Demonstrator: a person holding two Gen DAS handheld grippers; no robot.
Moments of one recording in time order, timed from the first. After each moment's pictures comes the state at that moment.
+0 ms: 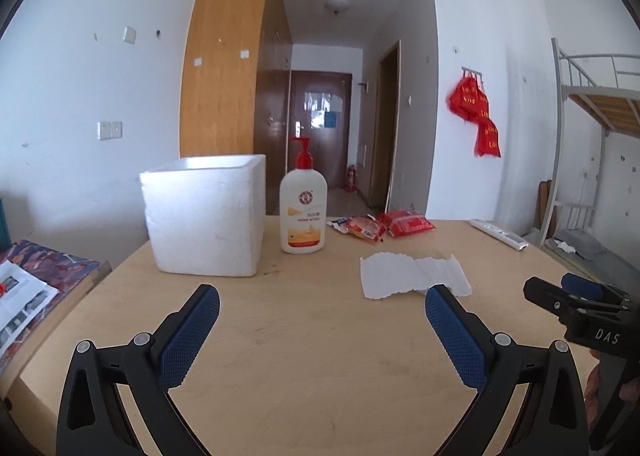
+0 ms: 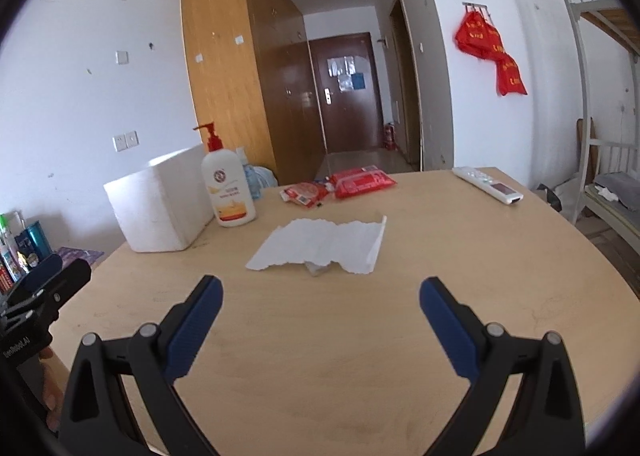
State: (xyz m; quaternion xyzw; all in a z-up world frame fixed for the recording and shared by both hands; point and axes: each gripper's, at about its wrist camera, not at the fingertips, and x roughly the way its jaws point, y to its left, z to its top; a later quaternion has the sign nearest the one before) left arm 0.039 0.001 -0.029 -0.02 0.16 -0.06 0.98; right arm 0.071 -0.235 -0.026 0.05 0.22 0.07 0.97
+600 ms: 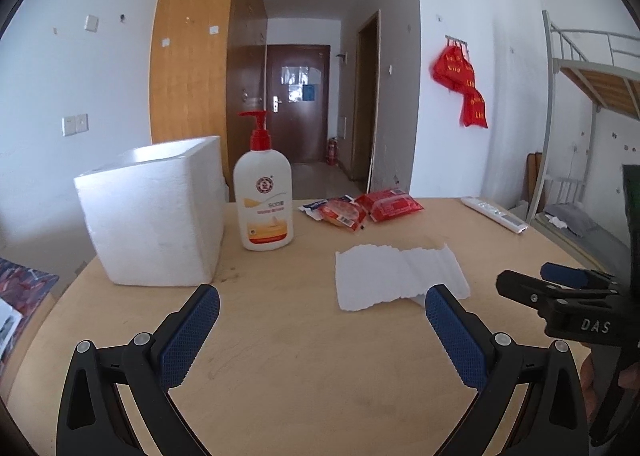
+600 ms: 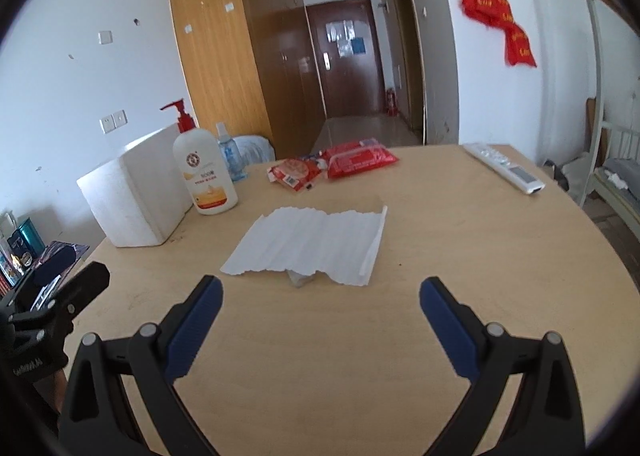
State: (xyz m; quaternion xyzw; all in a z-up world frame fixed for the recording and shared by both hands) left arm 0.112 -0.033 -0.032 0.01 0.22 -0.09 0.97; right arm 0.138 -0.247 -0.026 0.06 0.29 0.08 0.95
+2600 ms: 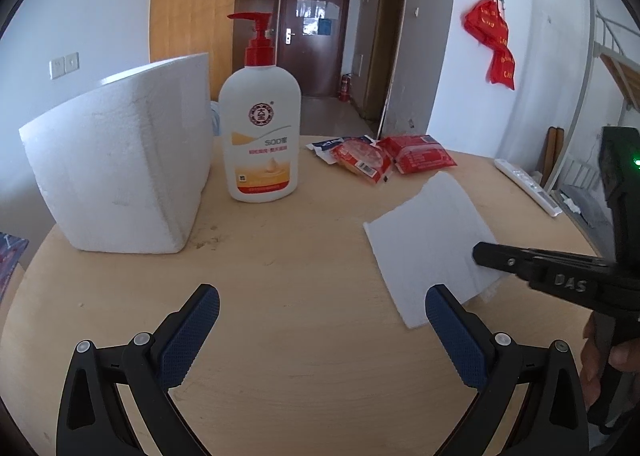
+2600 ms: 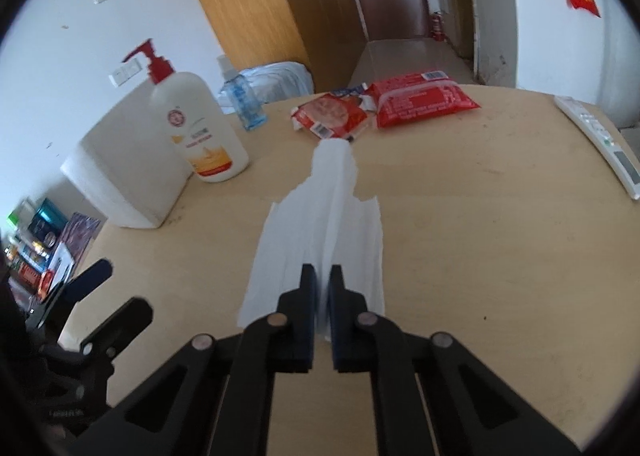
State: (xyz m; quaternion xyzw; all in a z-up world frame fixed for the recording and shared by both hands) left arm 0.195 -0.038 -0.060 -0.02 0.34 -0.07 0.94; right arm 0.251 -0.229 -0.049 0.07 0.42 0.18 0.89
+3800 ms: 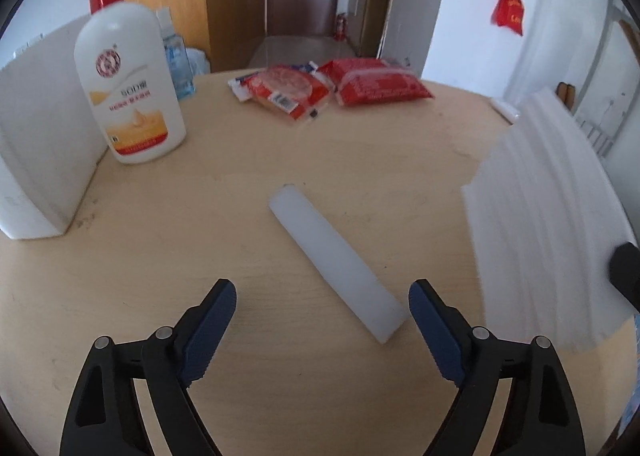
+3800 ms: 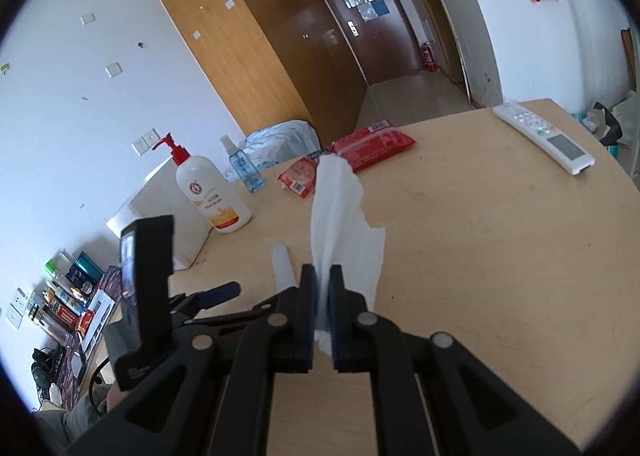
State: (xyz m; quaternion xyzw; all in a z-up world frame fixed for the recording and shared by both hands) left arm 0.258 -0.148 -0.104 -0.01 0.46 -0.07 0.89; right arm 0.203 -0.319 -0.025 0.16 0.34 0.19 0.91
